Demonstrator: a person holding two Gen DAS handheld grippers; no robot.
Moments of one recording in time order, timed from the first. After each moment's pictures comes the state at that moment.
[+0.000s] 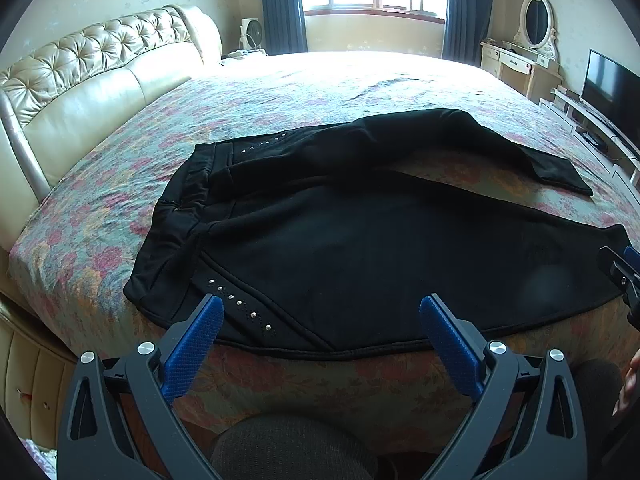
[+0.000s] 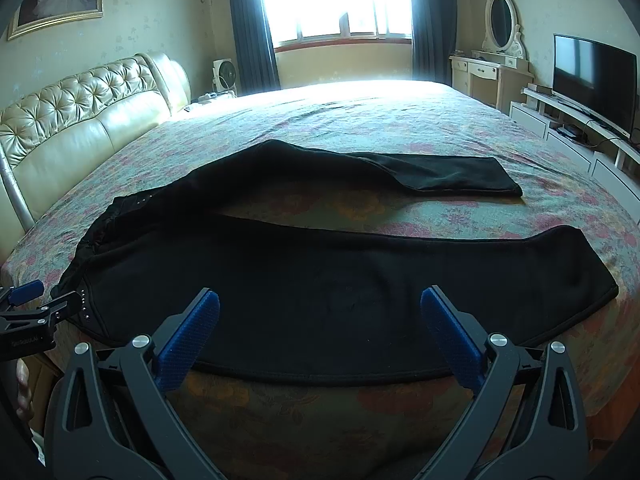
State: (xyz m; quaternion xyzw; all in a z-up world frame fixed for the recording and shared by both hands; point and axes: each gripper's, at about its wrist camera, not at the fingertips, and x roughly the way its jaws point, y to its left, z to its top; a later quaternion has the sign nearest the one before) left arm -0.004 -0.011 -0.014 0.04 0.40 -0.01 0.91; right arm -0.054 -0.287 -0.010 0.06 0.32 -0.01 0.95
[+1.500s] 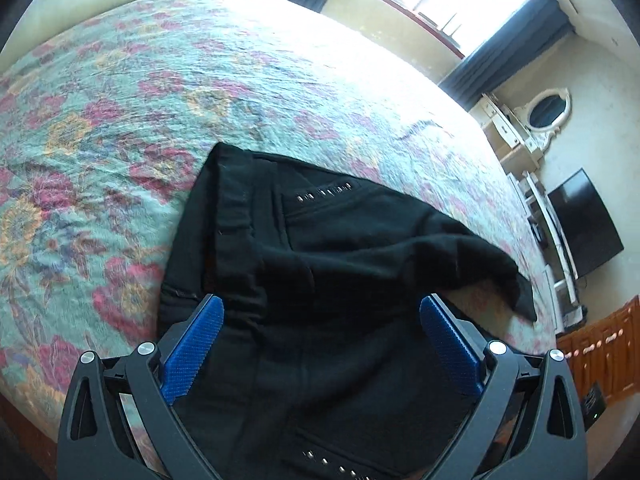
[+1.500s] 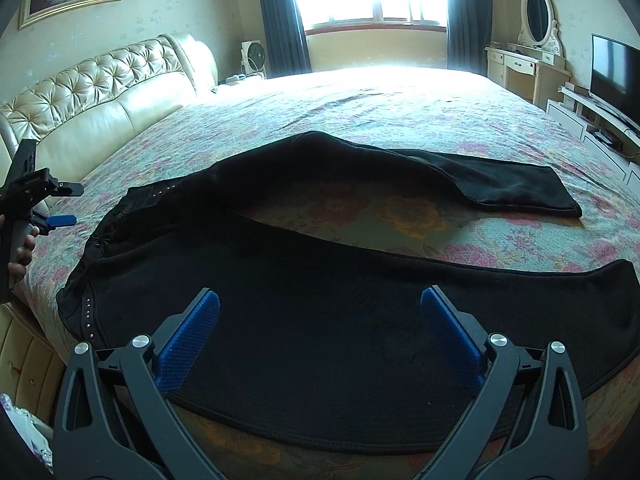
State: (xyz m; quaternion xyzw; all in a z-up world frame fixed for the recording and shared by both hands) left arm 0.208 0.204 -0.014 -0.22 0.47 -0.12 0.85; right arm 0.024 -0.253 -0.019 0.06 0.35 0.05 0.93
